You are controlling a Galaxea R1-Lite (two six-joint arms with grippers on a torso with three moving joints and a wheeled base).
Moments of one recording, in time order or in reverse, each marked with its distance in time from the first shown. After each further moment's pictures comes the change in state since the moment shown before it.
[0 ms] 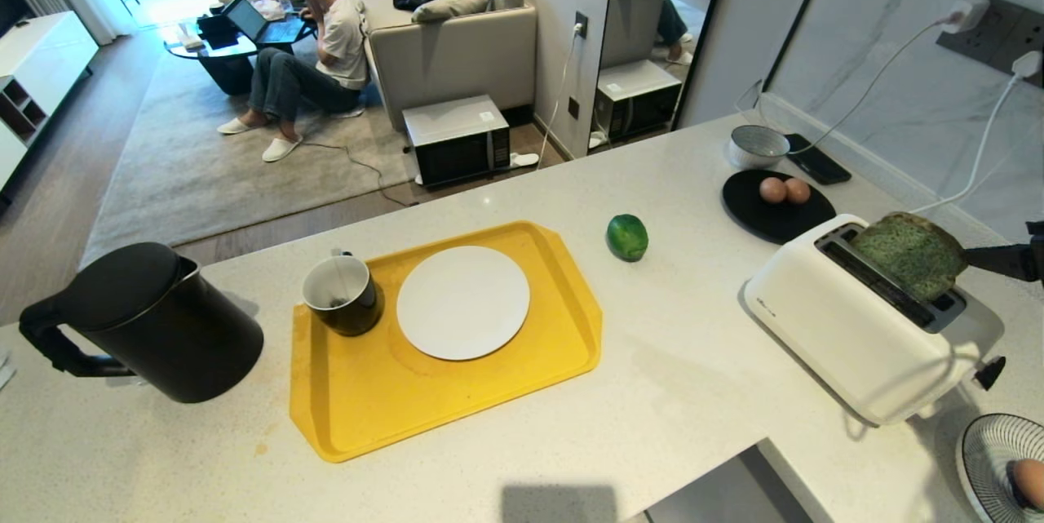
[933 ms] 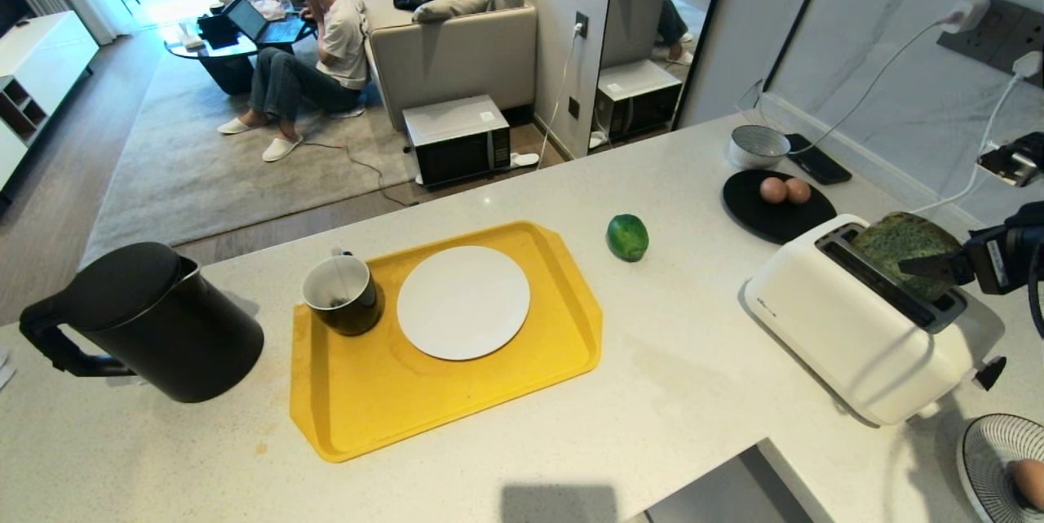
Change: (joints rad) left arm 0.000 0.000 0.000 0.000 0.000 0.000; right arm 0.042 0.162 -0.066 -0.003 0.020 -0.001
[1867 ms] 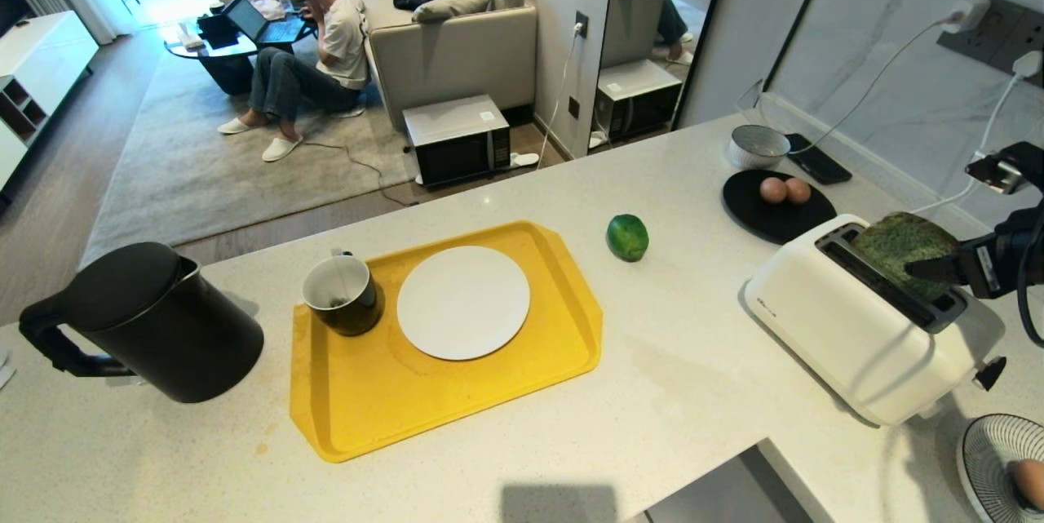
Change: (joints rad) left arm 0.000 0.000 0.000 0.000 0.000 0.000; right arm 0.000 0.031 -0.002 -0.006 -0.027 -0.002
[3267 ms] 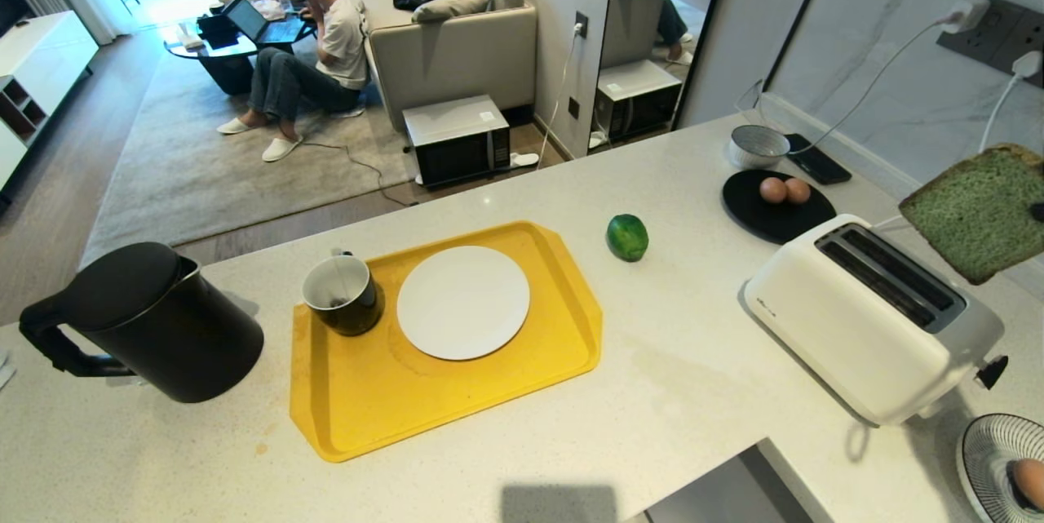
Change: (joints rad) left arm 0.000 0.000 0.000 0.000 0.000 0.000; right arm -0.011 -0.357 0.084 0.002 -0.019 0.009
